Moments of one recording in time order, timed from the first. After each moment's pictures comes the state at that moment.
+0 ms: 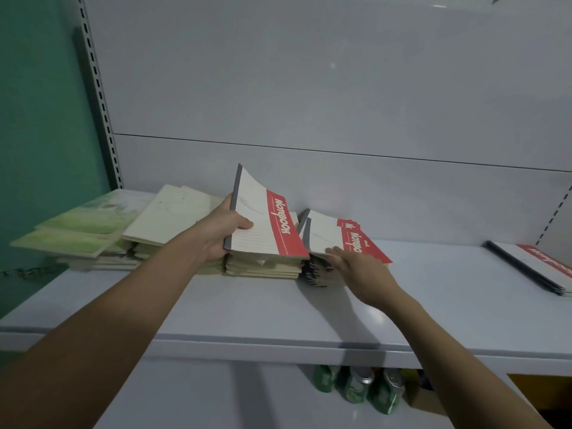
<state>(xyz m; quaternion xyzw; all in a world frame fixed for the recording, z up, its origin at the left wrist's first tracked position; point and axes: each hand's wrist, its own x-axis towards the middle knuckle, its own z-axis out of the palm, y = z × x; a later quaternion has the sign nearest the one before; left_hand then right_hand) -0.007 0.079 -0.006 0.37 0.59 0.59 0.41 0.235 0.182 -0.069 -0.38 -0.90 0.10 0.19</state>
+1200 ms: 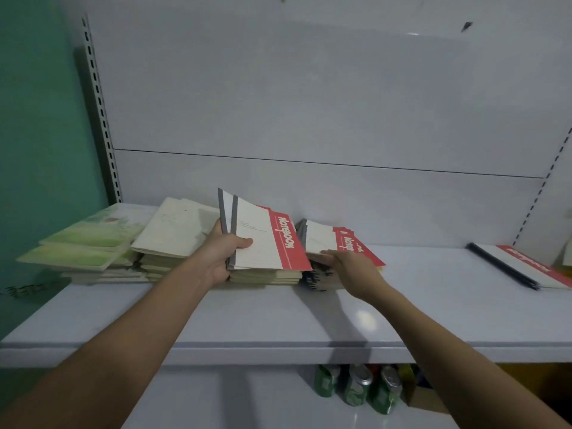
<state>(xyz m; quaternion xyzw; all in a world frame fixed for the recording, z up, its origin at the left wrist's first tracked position) -0.007 0.061 -0.024 0.31 0.53 0.66 0.42 0.217 0.192 -0.074 -0.41 -0.89 0.04 0.19</state>
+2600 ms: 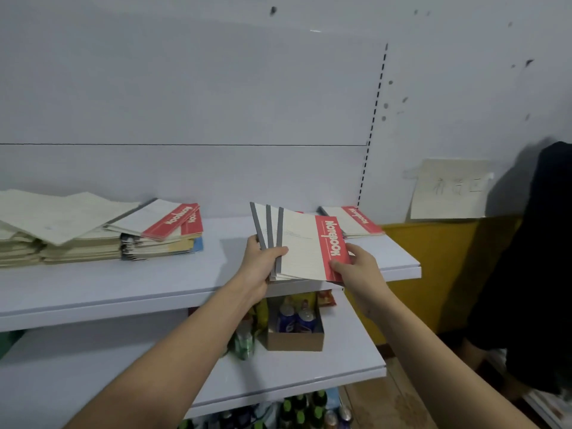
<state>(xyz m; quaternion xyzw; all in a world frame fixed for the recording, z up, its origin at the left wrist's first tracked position) 0.456 0.160 -0.068 0.32 0.52 0.65 0.46 0.630 0.194 -0.077 -0.49 -0.58 0.49 0.43</state>
